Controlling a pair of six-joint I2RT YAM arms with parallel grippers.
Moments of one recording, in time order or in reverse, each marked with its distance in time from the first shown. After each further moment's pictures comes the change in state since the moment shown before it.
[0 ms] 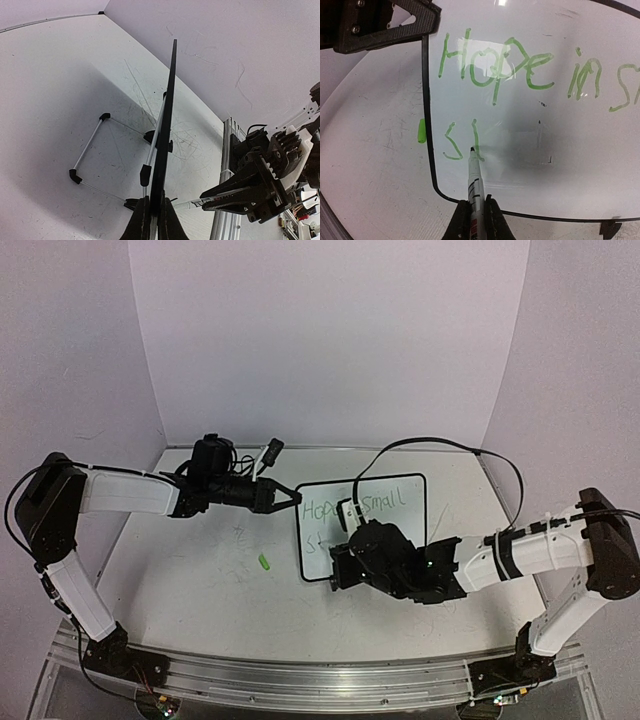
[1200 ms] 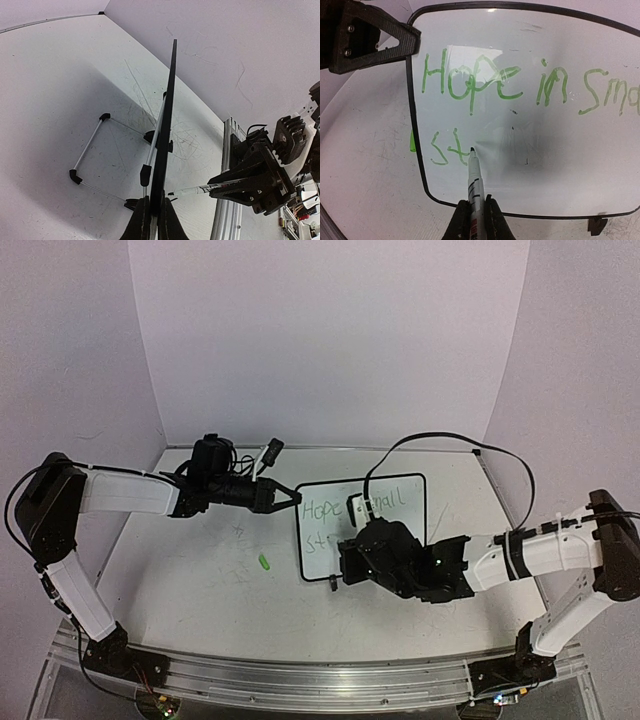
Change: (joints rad) left arm 0.000 0.000 0.000 0.000 0.000 0.002; right arm 0.002 -0.049 -0.015 -0.027 0.061 0.026
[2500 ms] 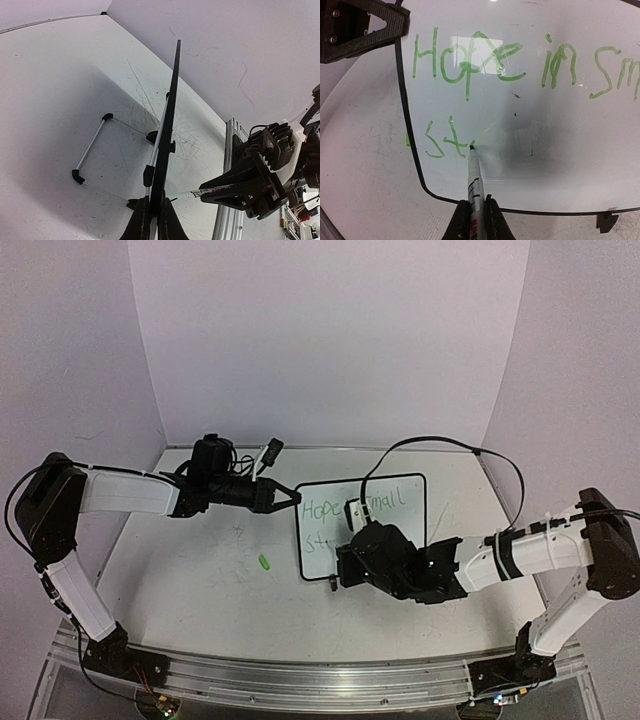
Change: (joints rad) left arm 0.000 0.000 0.000 -0.002 -0.009 0.002; right arm -0.017 0.046 0.000 0.011 -0.024 0.035
